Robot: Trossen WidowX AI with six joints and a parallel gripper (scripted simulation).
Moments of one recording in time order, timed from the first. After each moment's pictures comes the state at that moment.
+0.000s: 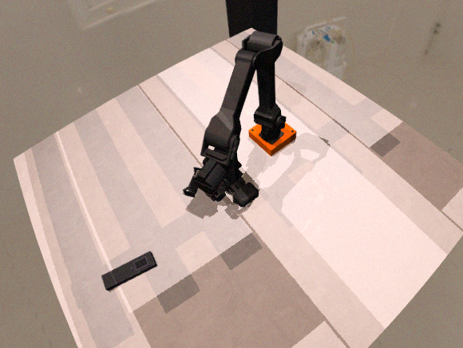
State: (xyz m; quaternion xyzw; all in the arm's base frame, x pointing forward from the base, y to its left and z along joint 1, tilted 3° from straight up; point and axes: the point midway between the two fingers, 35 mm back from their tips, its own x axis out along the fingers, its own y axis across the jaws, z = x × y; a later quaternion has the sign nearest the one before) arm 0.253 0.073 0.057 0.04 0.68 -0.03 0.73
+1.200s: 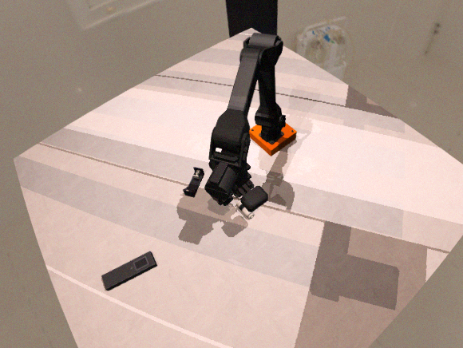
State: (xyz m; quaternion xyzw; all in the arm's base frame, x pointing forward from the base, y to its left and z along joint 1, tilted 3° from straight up) arm 0.254 0.112 0.091 0.05 0.68 -0.04 0.73
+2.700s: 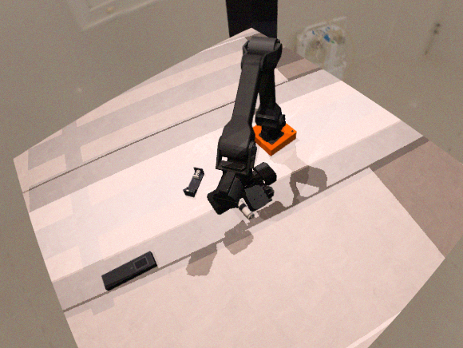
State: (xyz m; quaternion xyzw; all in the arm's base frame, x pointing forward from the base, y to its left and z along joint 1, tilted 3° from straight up) arm 0.256 0.131 0.076 -0.46 0.52 0.43 0.57
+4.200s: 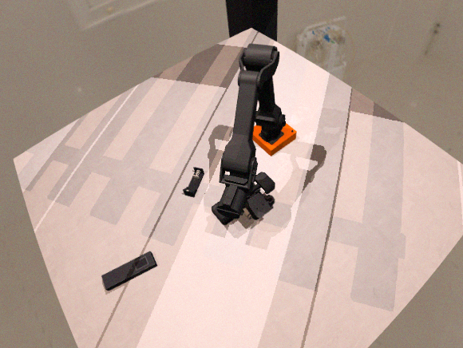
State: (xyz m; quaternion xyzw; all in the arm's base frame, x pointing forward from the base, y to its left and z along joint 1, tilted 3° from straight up) arm 0.258 0.132 0.021 -0.49 0.50 0.46 0.55
